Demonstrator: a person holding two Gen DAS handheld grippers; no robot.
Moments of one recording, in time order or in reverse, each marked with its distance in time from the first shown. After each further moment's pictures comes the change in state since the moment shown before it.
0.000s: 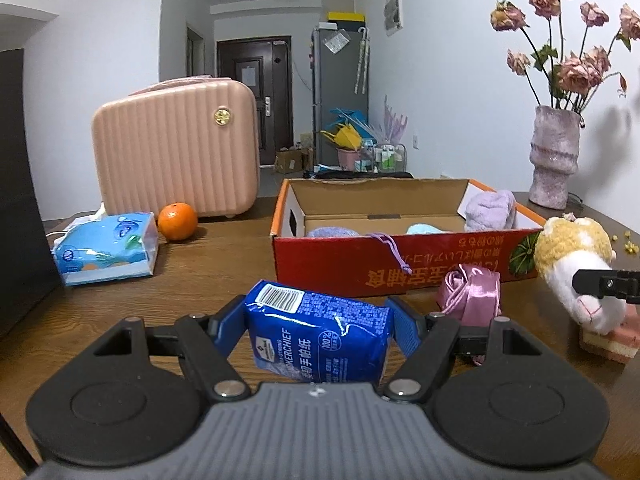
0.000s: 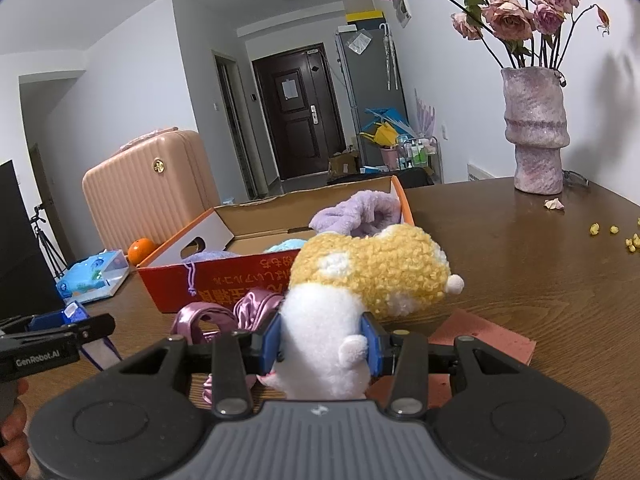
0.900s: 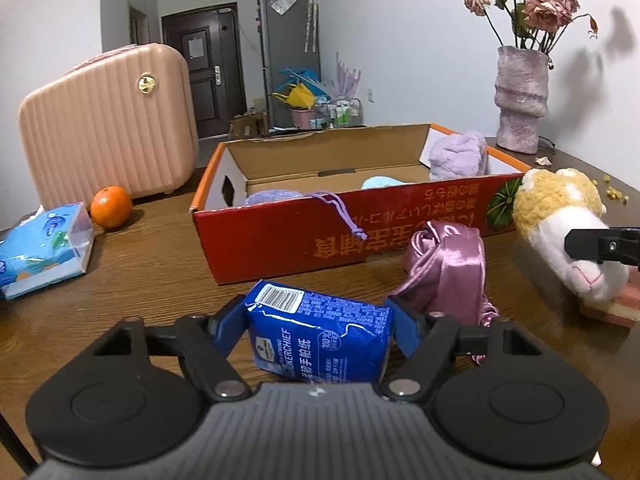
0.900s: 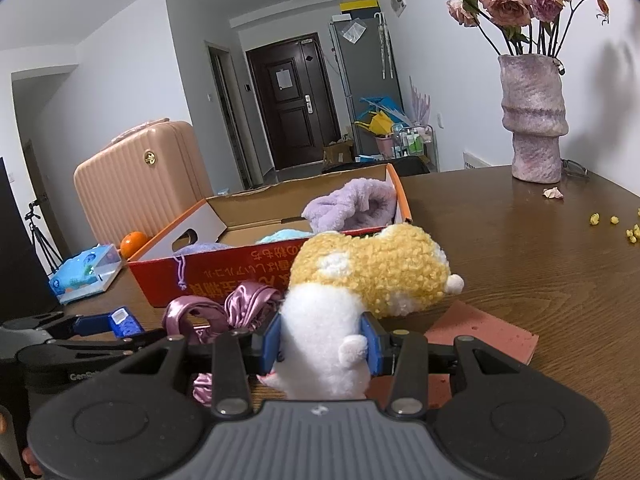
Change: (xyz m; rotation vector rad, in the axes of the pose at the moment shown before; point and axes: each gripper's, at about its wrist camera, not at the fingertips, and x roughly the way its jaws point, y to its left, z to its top) left arm 0.053 -0.027 -0.002 0.109 0.124 -0.113; right arm 0.011 -0.004 0.001 0.013 0.037 -0.014
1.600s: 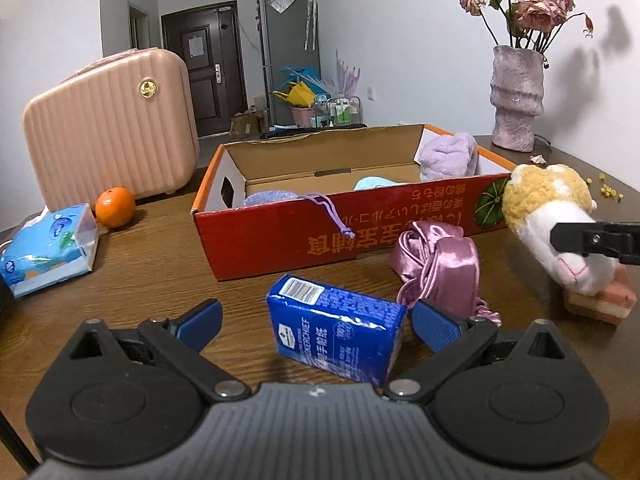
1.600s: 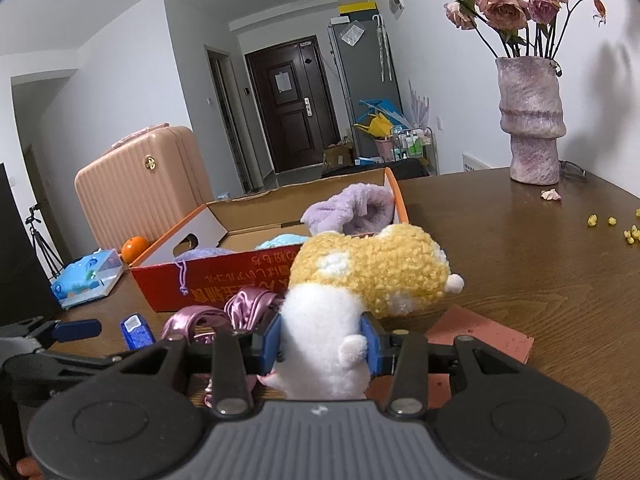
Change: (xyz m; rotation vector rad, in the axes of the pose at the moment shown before) left arm -0.019 -0.007 0.002 0.003 0.006 0.012; right arm -0.004 -0.001 0.003 0.008 -0.005 -0.002
